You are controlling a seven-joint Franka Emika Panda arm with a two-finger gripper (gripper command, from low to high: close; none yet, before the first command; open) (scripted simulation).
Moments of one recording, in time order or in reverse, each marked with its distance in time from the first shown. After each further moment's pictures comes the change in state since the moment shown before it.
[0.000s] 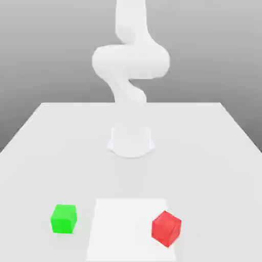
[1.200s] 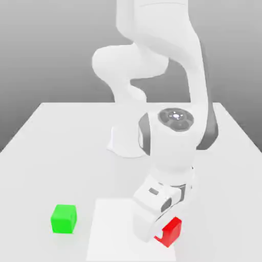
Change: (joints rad) arm 0.205 1.033 -0.021 -0.239 0.043 0.548 -0.616
